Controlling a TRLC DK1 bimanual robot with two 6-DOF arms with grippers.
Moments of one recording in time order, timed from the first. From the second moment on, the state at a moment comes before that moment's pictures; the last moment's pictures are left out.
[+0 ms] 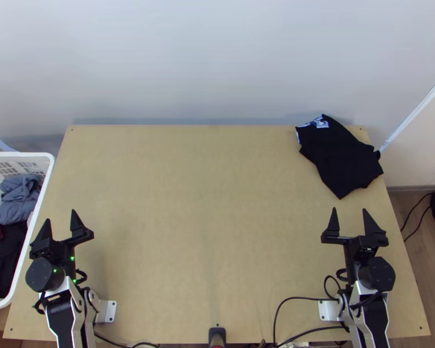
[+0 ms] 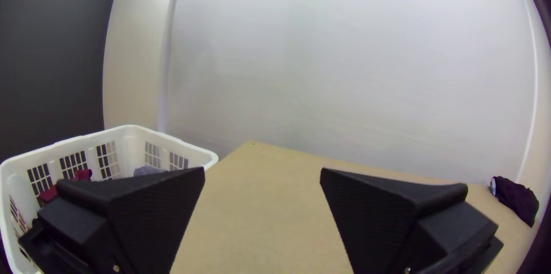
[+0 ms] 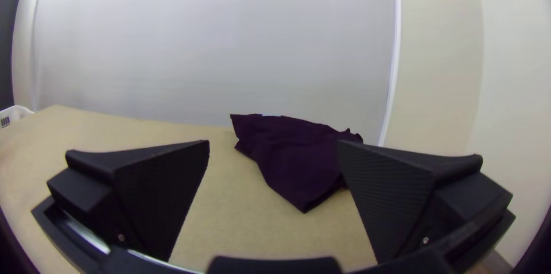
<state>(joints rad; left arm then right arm) 0.39 0.01 0.06 -0.03 0.03 -0.12 0.06 0.00 0.01 0.03 0.14 -0.06</state>
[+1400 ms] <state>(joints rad) 0.39 0.01 0.06 -0.03 0.03 -0.12 0.06 0.00 0.01 0.03 0.14 -0.06</state>
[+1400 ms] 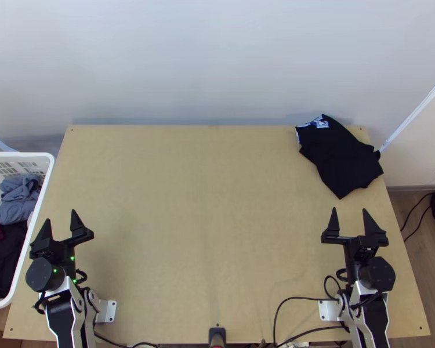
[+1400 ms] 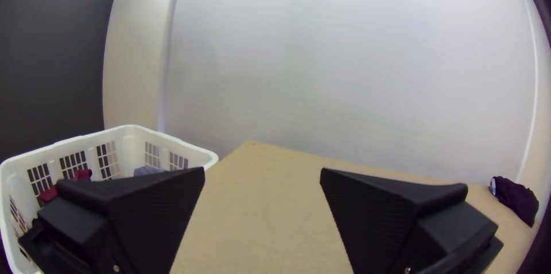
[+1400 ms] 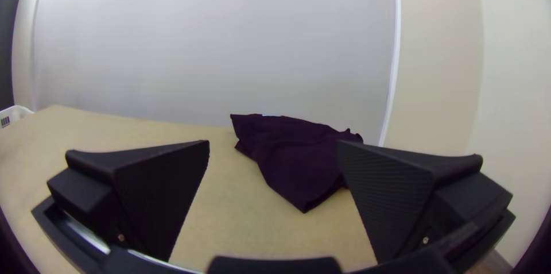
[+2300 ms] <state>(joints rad) 0.75 0.41 0.86 -0.52 0.01 -0.04 0.06 0.00 0.01 0.03 0.14 -0.06</state>
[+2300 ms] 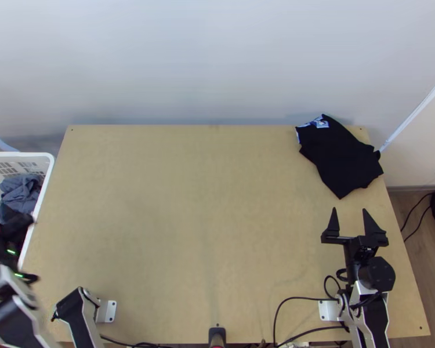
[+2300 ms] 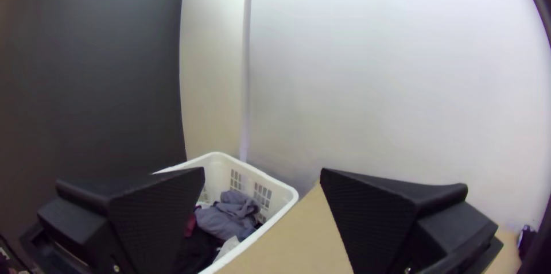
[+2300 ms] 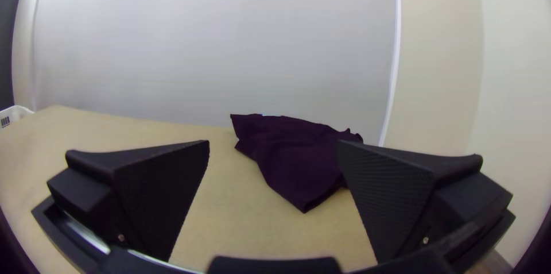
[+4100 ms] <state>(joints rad) 1.01 2.44 1.96 -0.56 0.07 0.05 0.06 0.00 0.01 0.03 0.14 -0.06</state>
